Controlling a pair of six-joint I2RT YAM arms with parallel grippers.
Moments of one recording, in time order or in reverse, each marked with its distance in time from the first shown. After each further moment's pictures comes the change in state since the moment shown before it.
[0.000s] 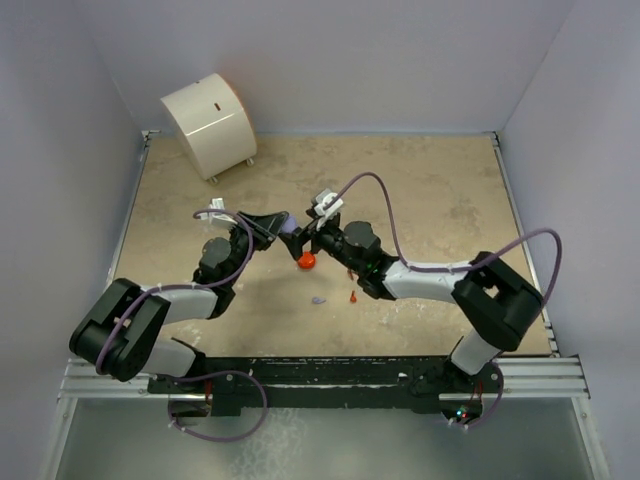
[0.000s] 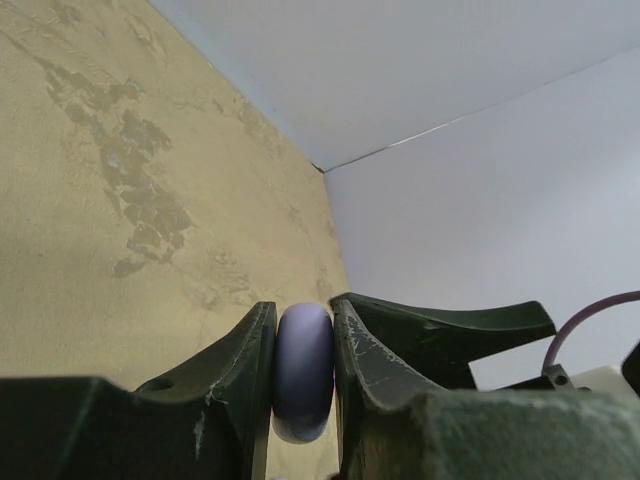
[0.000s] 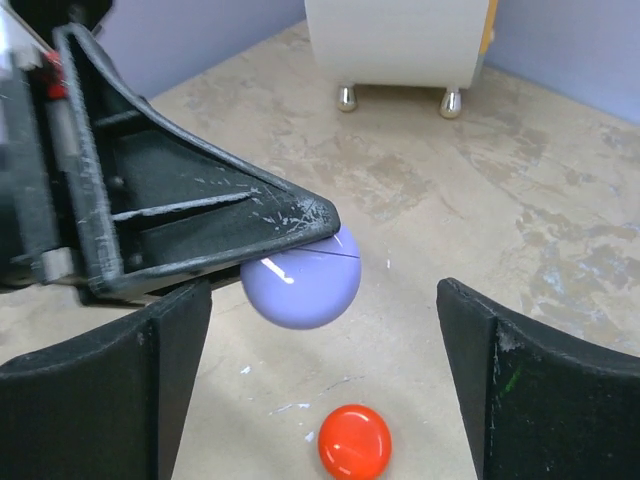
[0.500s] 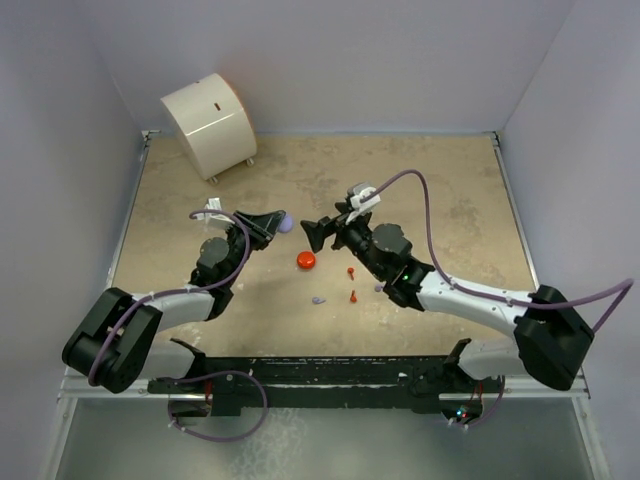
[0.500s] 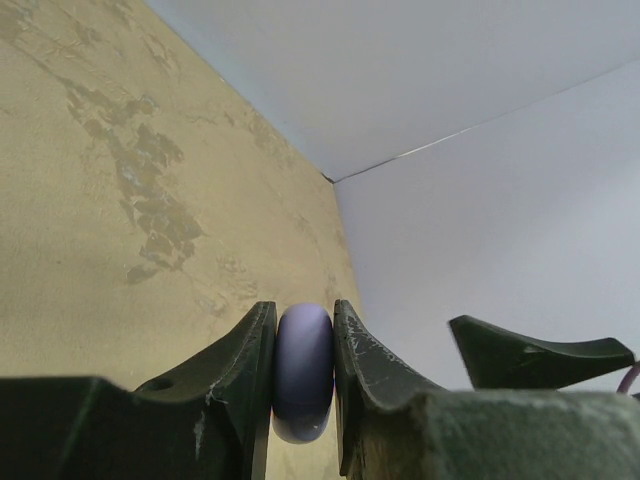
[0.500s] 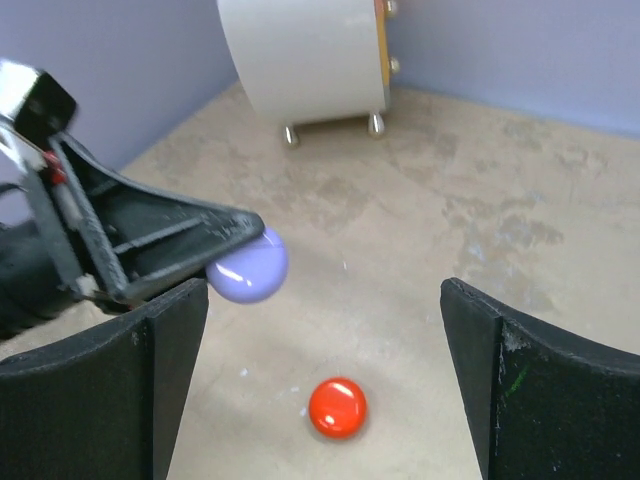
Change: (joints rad) left arm 0.000 -0.072 0.000 -0.077 -0.039 0.025; right arm 0.001 -0.373 -0.102 -0.188 0.190 0.083
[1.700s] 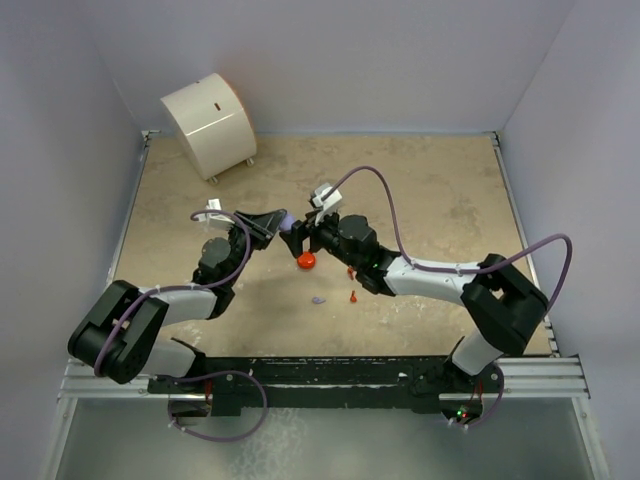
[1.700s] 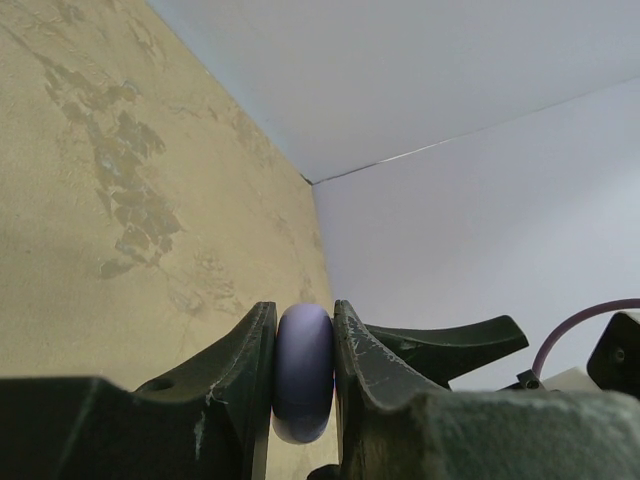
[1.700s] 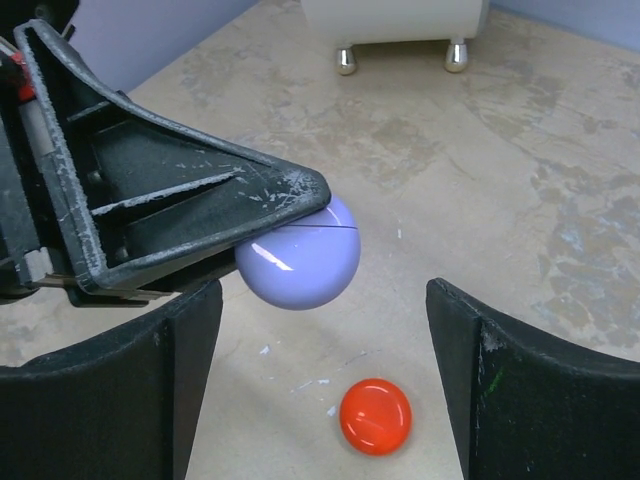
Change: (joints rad) left arm 0.000 0.052 0.000 0.060 0.002 -0.091; right arm 0.004 0.303 0.144 -0.019 -0.133 -0.005
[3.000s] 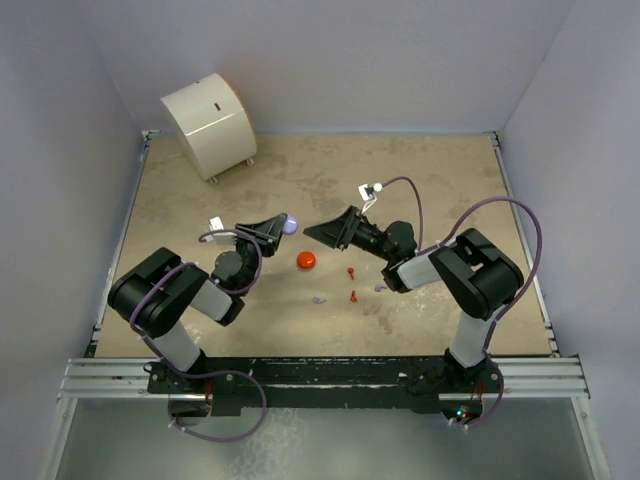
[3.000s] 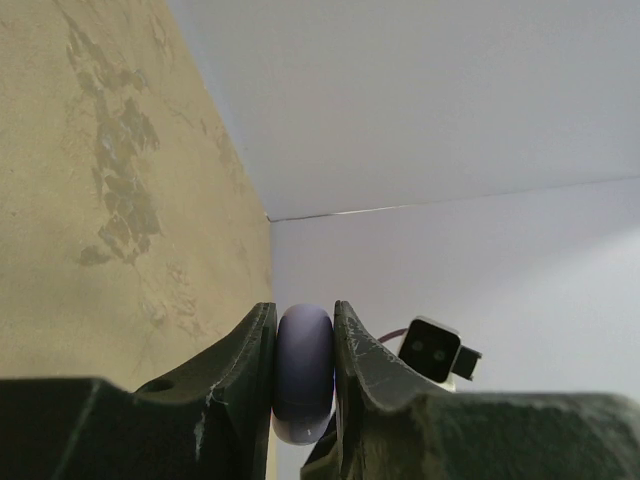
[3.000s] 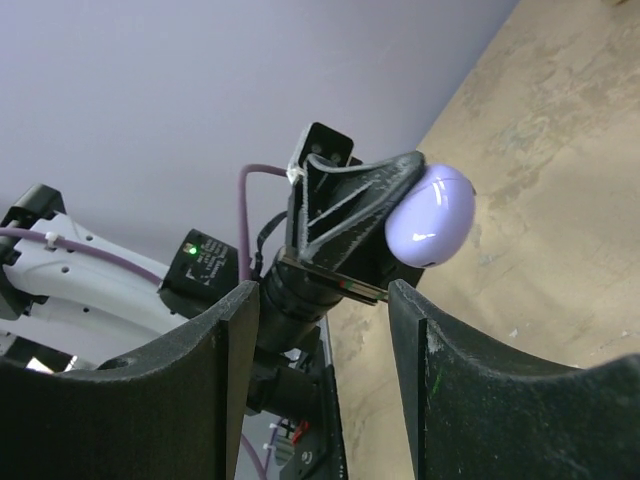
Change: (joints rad) left arm -0.083 0.300 -0.056 0.386 -0.210 -0.251; right arm -0.305 0.208 -0.224 0.806 -0.647 0.980
